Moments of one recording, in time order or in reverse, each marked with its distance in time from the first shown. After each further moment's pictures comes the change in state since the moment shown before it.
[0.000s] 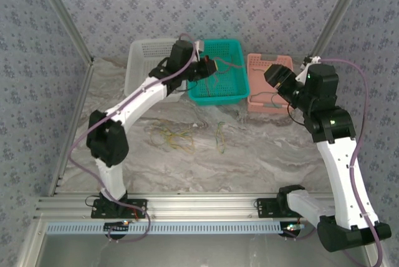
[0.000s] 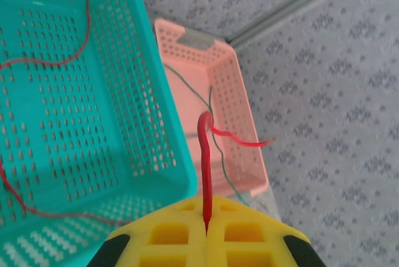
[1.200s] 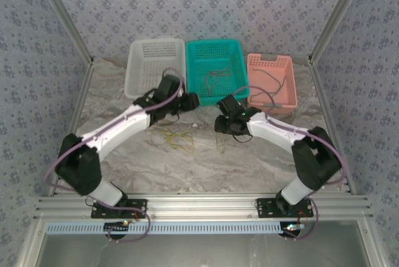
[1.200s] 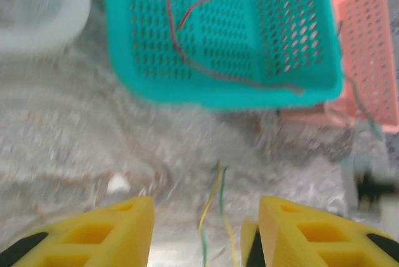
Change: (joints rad) left arm -0.091 -0.453 -0.671 -0.083 -0.270 -0.003; right arm 0.470 0.612 -0.306 0.206 0.257 -0.079
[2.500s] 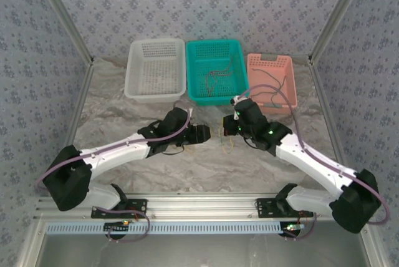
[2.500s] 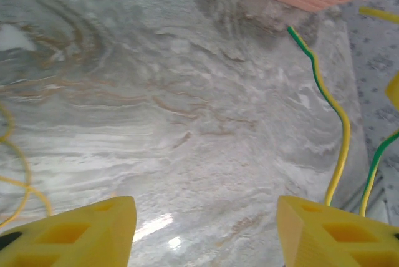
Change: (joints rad) left arm -0.184 -0.110 -0.313 0.285 0.137 -0.090; right arm 0.040 -0.502 -0.172 0.081 -0.050 -0.211
